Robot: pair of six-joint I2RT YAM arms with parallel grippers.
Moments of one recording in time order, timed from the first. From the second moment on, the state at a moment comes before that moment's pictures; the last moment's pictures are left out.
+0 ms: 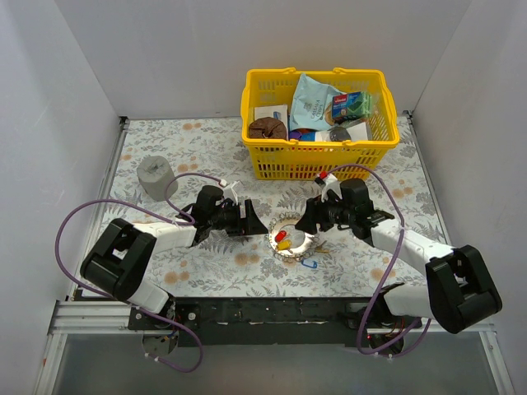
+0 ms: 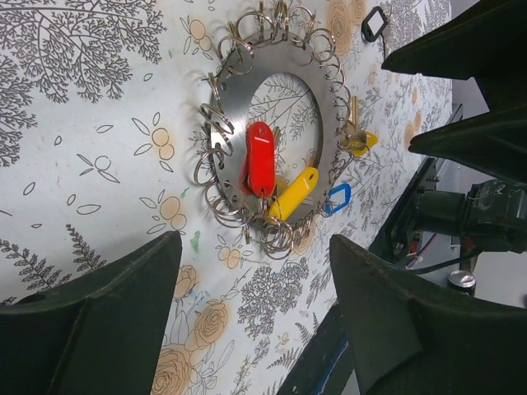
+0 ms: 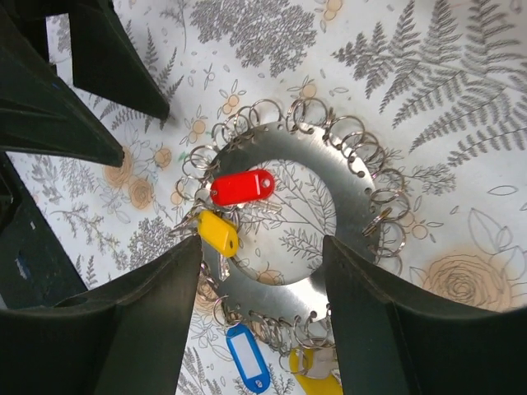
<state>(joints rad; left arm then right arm) -0.51 1.50 0.57 0.30 0.59 -0.65 0.45 1.27 0.57 0.03 -0.56 0.19</state>
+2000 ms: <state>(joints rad) -0.55 1.71 0.67 0.31 0.60 -0.64 0.41 1.32 0.47 0.04 -0.46 0.32</state>
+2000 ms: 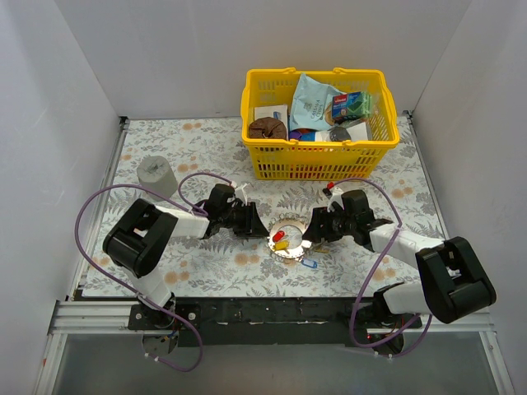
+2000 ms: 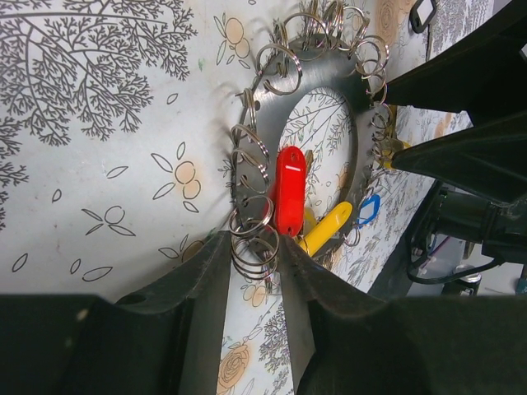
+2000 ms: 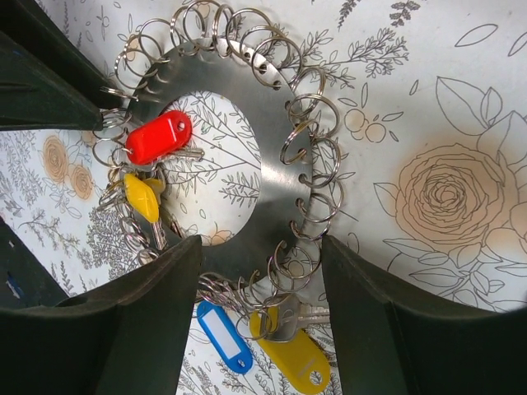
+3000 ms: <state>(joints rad) -0.55 1.57 0.68 0.25 0.50 -0.60 0.41 1.13 0.40 -0.02 -0.49 0.28</state>
